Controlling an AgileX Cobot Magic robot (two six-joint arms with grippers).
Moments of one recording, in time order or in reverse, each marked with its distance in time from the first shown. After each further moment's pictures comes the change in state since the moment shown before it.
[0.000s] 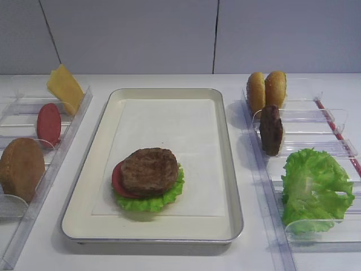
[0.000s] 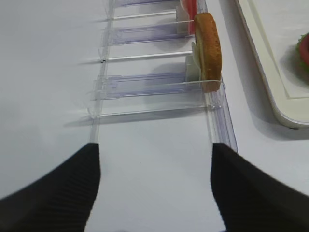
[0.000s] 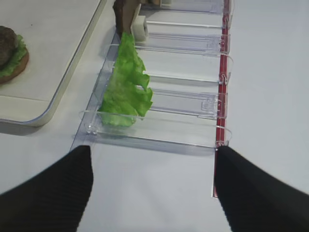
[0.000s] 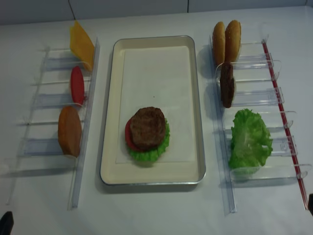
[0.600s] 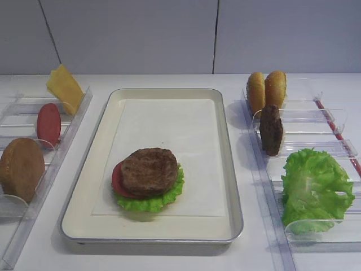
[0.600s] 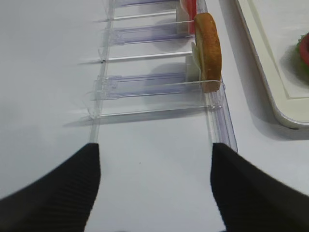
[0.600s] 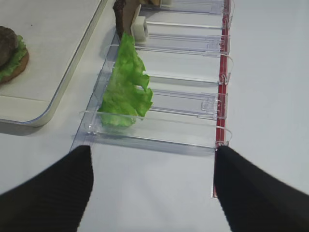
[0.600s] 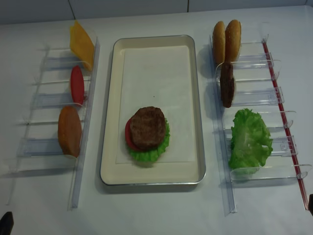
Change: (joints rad) left arm 0.000 0.000 0.000 0.000 0.000 0.000; right arm 0.000 -0.002 0.000 -0.002 0.000 0.000
